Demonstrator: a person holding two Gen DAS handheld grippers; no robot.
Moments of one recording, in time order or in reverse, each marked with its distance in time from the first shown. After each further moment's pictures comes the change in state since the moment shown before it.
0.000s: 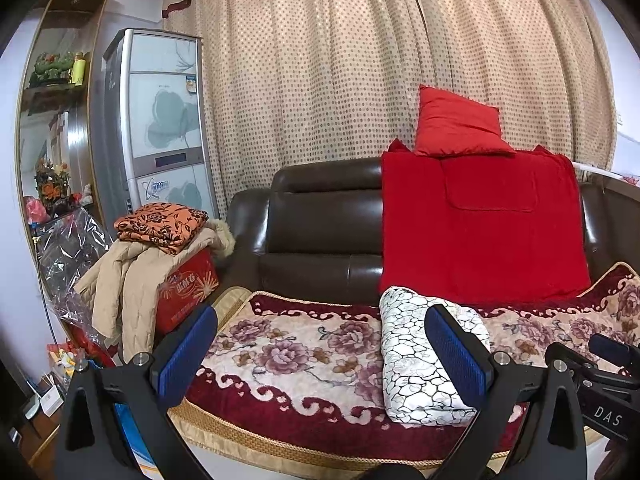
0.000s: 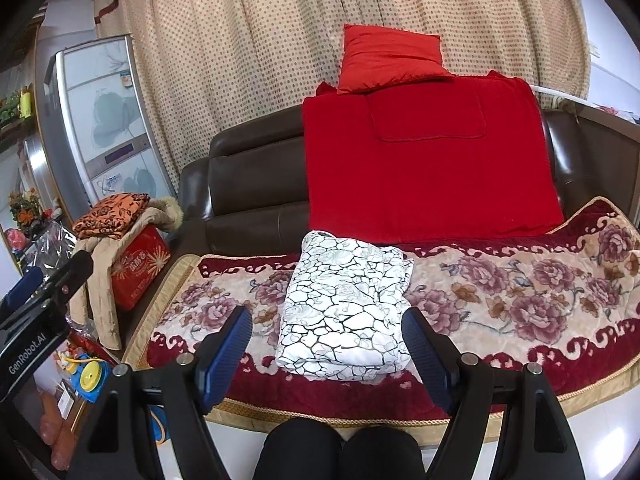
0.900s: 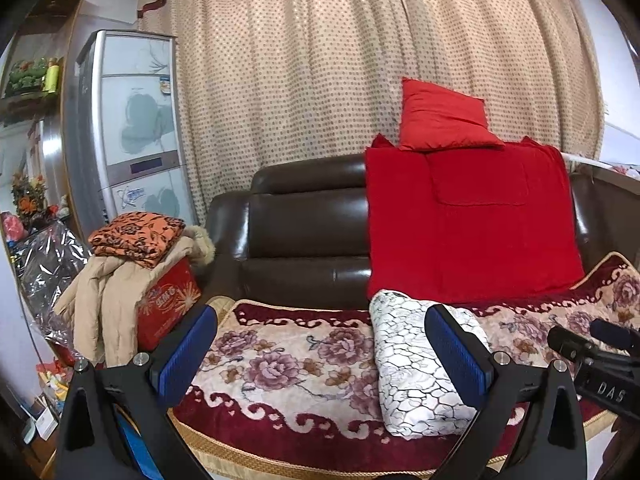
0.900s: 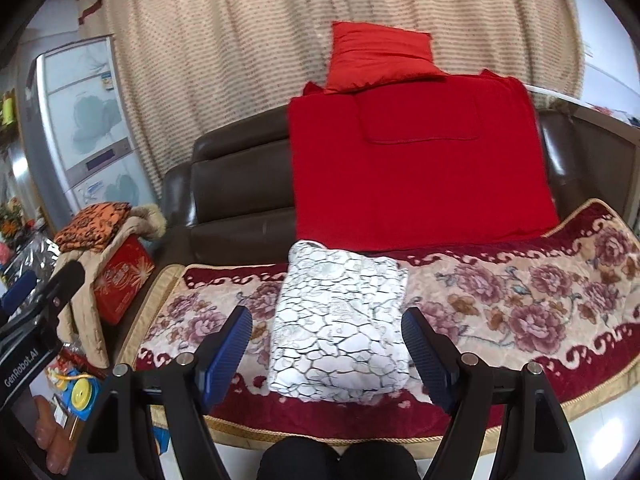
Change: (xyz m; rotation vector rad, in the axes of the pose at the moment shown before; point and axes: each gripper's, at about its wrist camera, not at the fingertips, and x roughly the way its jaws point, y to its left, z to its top) left arm 0.038 -0.006 0.017 0.051 0.015 -0.079; right arm 0.031 0.001 0.027 0.034 0.002 -0.068
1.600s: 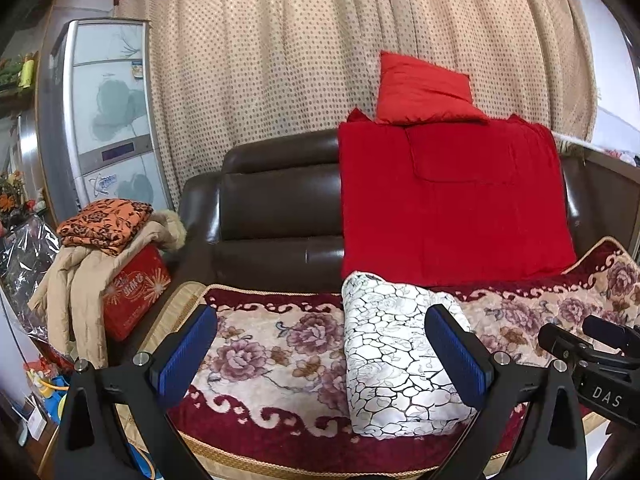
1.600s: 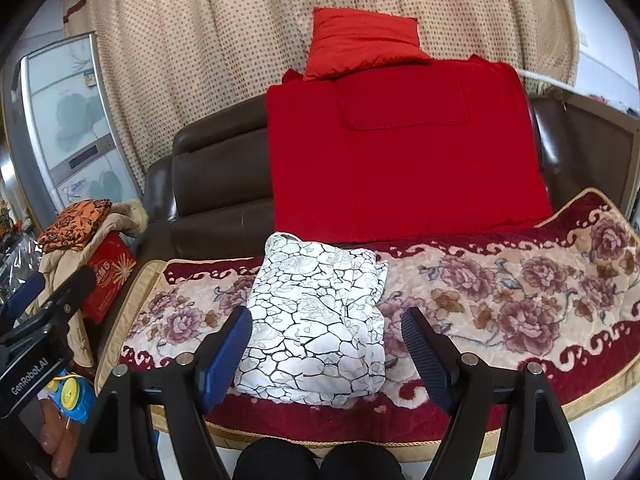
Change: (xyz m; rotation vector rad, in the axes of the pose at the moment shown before) left arm 0.052 -0.058 -0.007 0.025 0.084 -0.039; right arm 0.035 -0.039 0.003 0.014 0.047 -0.014
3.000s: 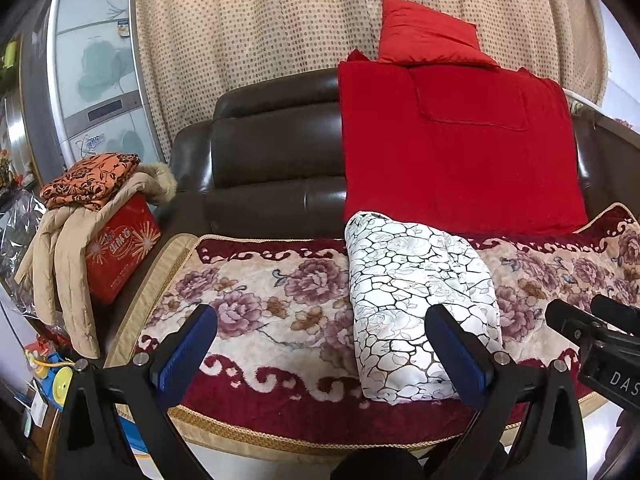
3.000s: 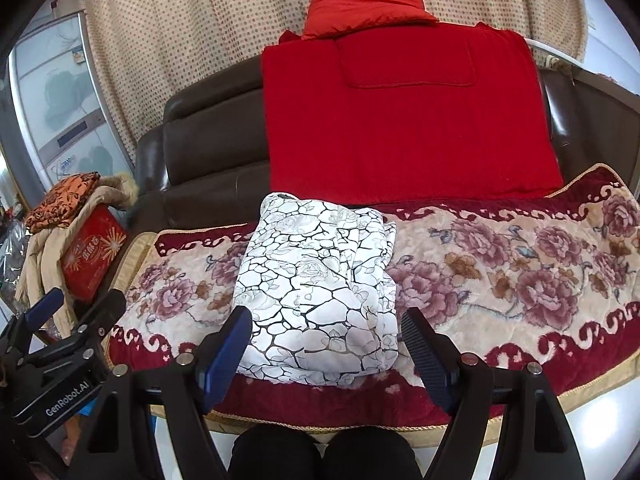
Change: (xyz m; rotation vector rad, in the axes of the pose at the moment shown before) left arm 0.051 0.005 -0.046 0.003 0.163 -0.001; right arm 0.053 0.009 -0.026 -0.007 0.104 -0.012
